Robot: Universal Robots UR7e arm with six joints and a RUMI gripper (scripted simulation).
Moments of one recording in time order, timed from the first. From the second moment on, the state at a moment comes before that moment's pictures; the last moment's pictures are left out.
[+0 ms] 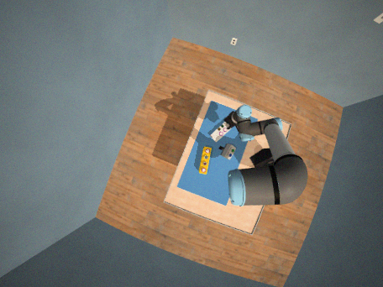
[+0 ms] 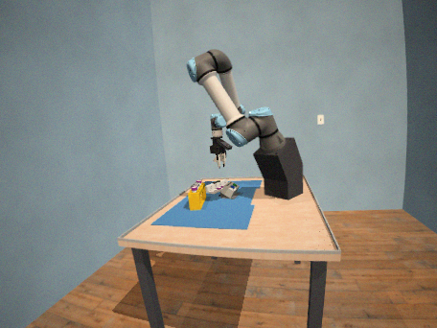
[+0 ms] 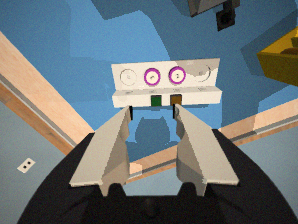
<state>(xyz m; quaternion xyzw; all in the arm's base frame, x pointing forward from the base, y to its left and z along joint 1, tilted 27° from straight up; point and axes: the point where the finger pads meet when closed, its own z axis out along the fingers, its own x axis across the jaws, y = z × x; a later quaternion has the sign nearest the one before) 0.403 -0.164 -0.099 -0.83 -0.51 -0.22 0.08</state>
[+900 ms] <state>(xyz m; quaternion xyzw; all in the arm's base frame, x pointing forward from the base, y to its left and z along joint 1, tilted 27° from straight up) 0.434 -0.070 -0.048 -0.97 0.00 -0.15 0.20</state>
